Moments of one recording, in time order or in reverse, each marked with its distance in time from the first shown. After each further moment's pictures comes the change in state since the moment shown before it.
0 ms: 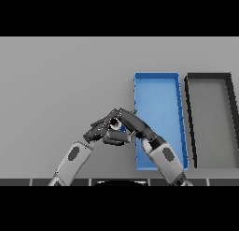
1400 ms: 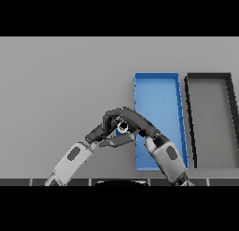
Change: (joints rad) left arm -0.043 0.067 -0.100 -0.020 0.122 0.117 -0.040; right arm -0.004 -0.008 -0.047 -0.015 -0.044 0.059 0.108
